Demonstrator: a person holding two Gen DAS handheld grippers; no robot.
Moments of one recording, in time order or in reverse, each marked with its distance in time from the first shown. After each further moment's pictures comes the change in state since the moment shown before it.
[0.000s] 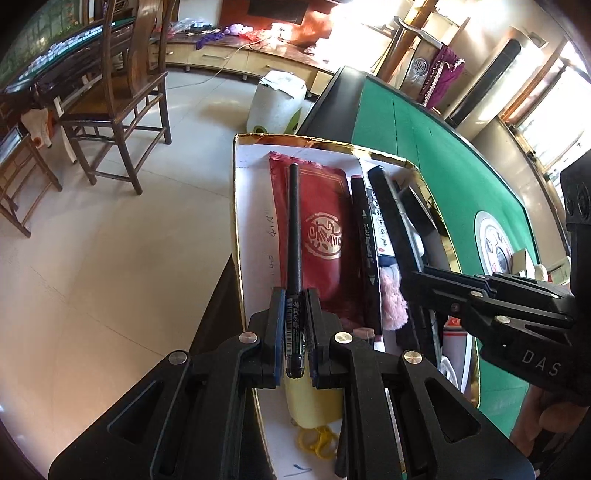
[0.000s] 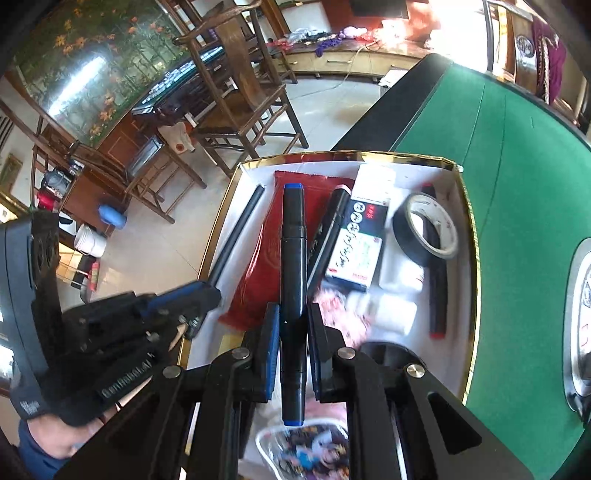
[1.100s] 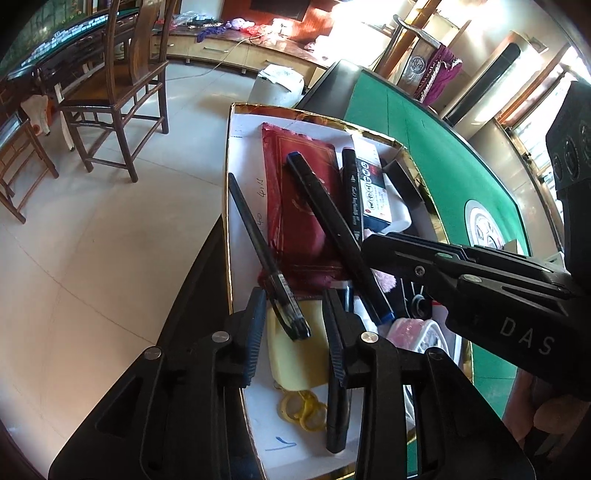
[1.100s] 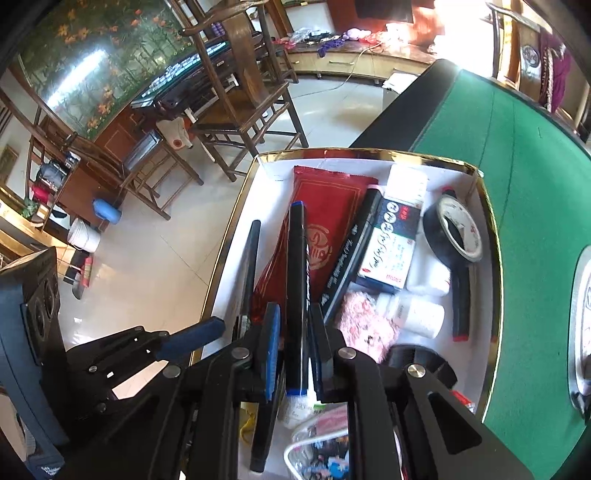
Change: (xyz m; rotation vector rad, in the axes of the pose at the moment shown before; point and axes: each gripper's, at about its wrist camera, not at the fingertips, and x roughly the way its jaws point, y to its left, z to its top) left arm -0.009 -0.003 -0.031 -0.027 0.013 -0.031; right arm -0.004 0.020 -0.015 -0.021 -0.009 -0.026
